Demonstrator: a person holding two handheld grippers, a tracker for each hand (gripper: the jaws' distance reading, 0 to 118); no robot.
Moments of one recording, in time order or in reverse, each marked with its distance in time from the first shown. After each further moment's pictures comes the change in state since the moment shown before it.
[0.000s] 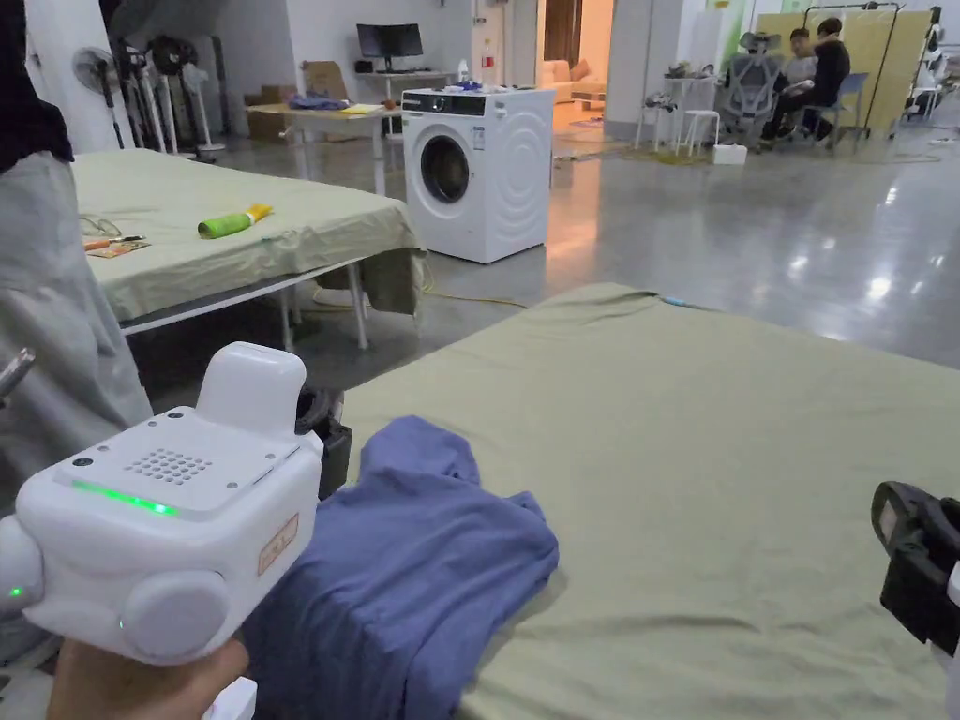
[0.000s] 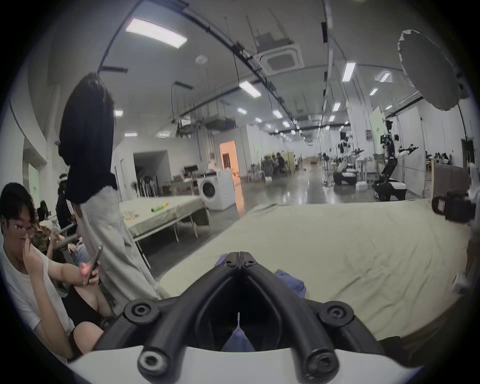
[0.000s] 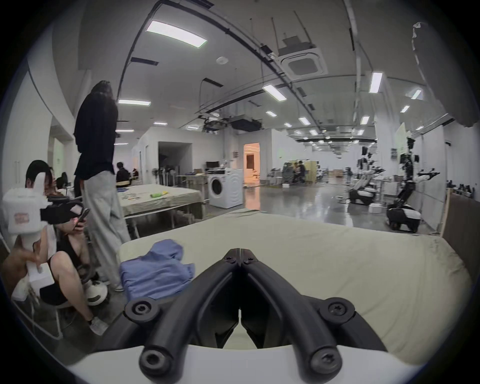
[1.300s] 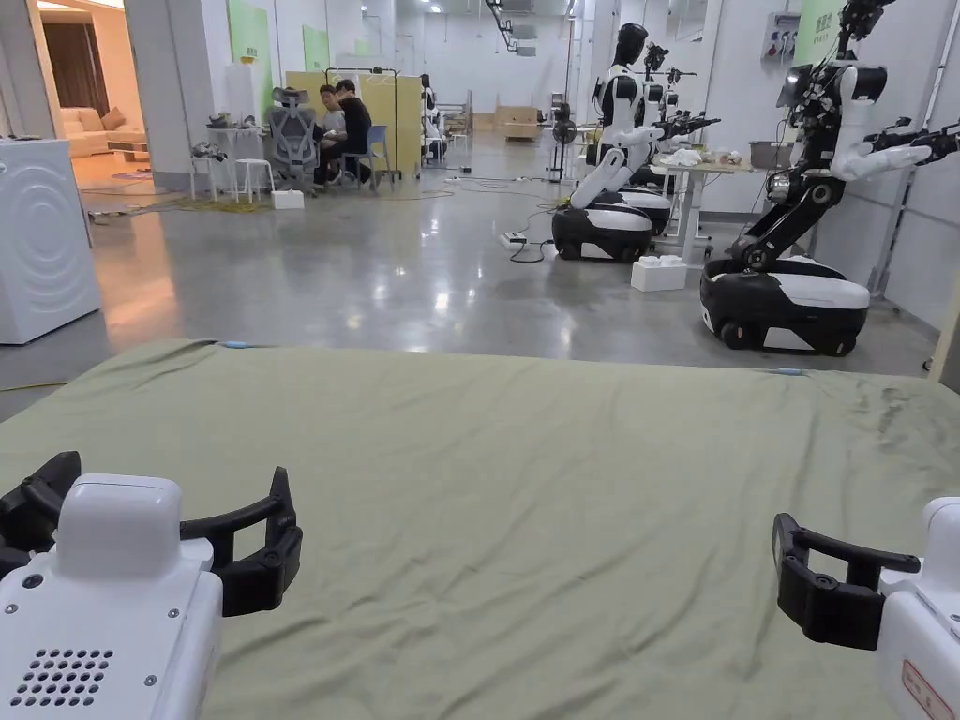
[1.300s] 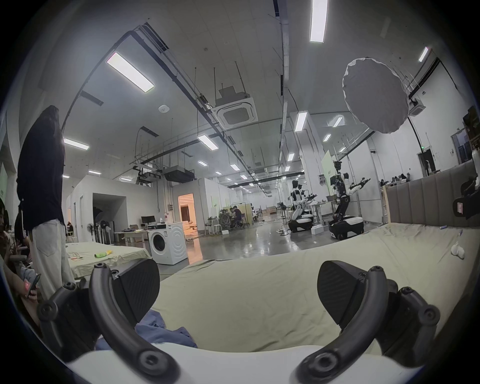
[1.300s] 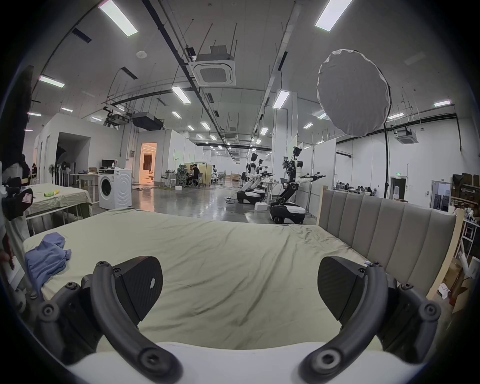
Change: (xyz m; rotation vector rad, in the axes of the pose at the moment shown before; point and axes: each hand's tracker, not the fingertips) left arm 0.242 -0.011 0.021 0.424 -0.243 -0.037; right arm 0.176 -0.036 0.213 0.023 -0.735 0.016
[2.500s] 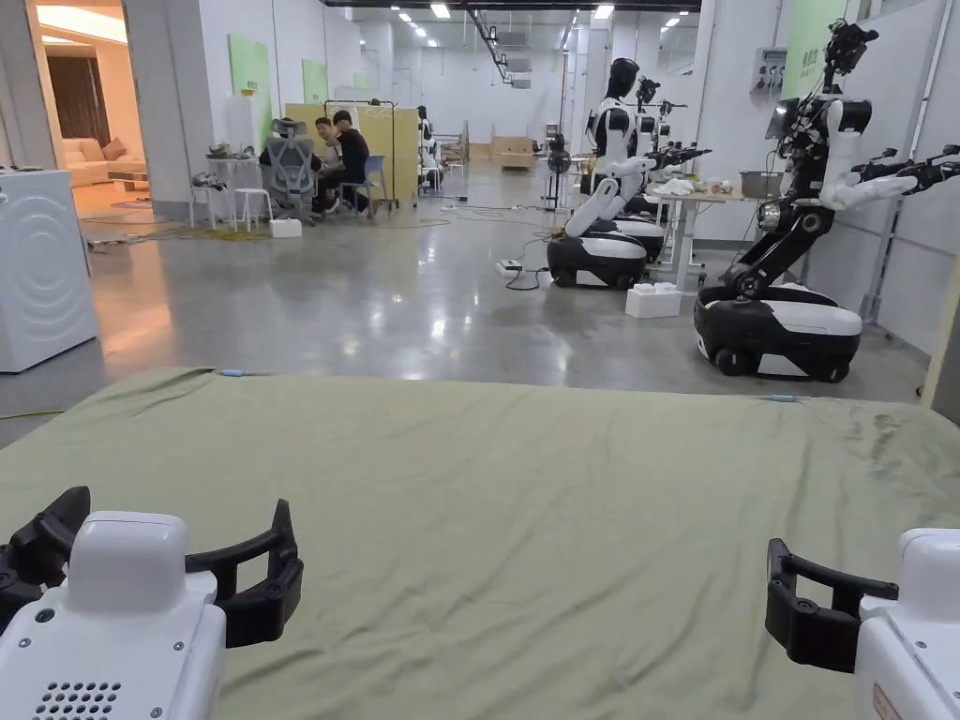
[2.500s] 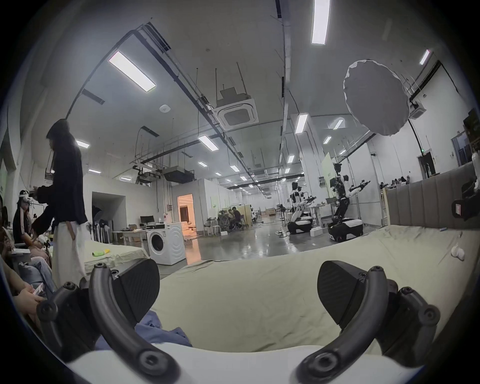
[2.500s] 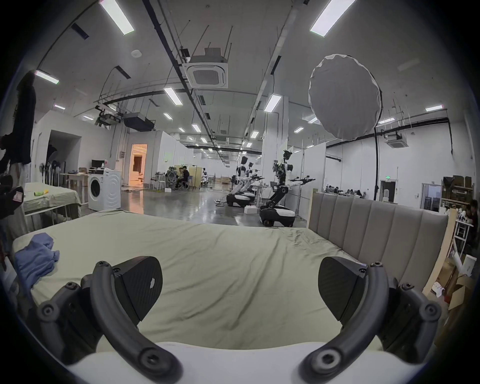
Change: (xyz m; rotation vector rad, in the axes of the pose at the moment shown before) left arm 0.003 -0.008 -0.002 0.013 -0.008 0.013; right arm -0.003 -0.008 -0.006 0.024 -0.072 0.011
